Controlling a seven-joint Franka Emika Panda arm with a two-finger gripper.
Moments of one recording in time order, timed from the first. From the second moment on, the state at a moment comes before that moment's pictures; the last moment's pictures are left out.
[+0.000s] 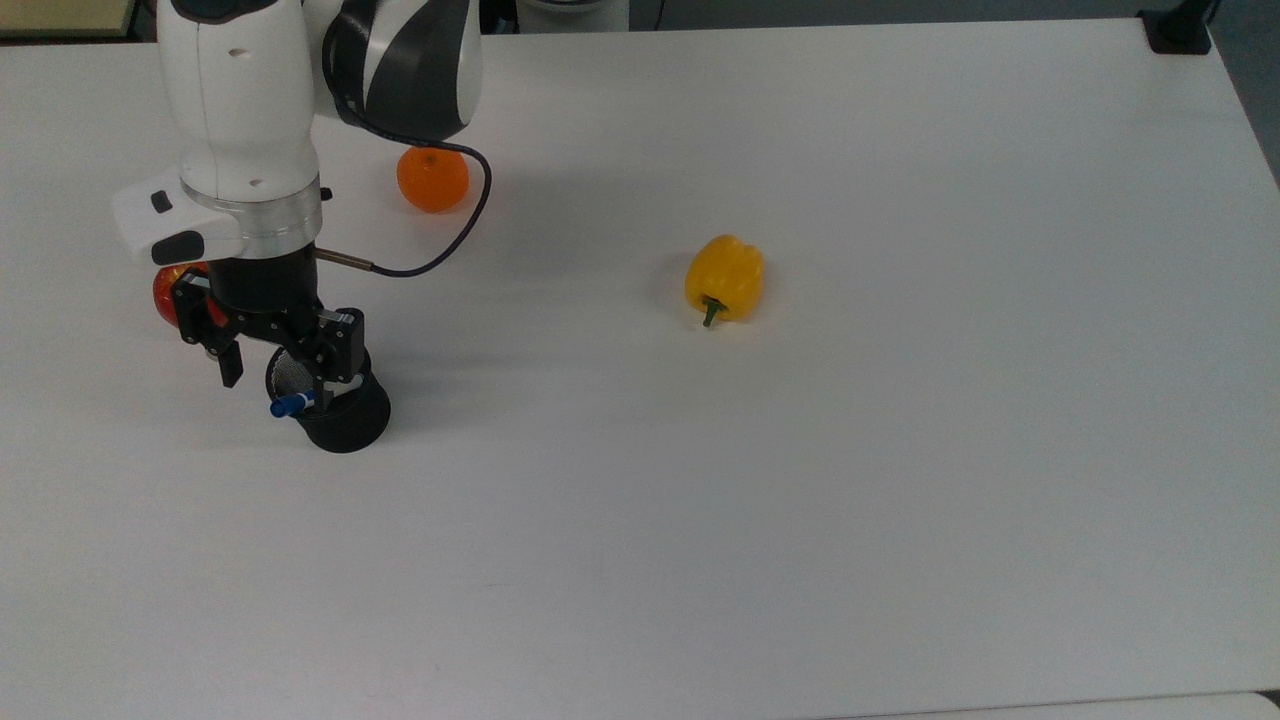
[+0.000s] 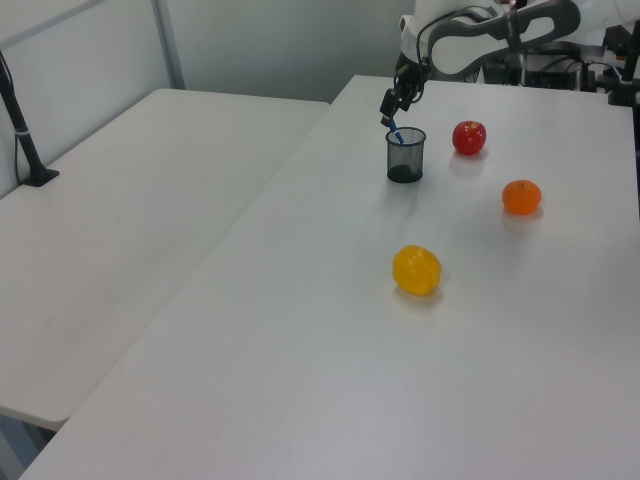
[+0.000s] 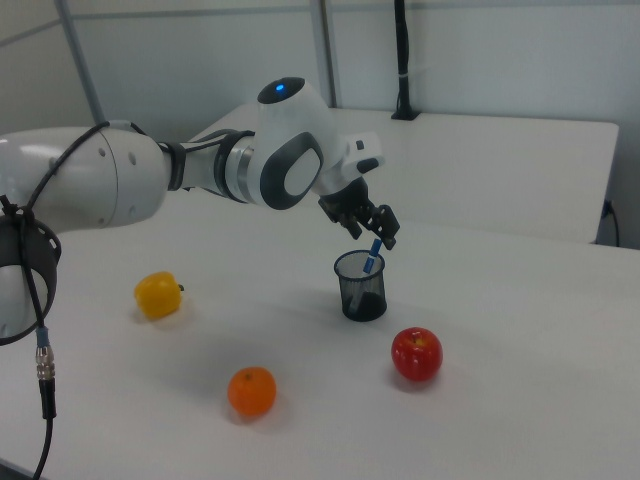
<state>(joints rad) -0.10 0.58 -0.09 -1.39 -0.06 2.38 0.02</state>
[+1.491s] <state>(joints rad) -0.10 0.60 -0.09 -1.40 -0.06 2.42 0.03</state>
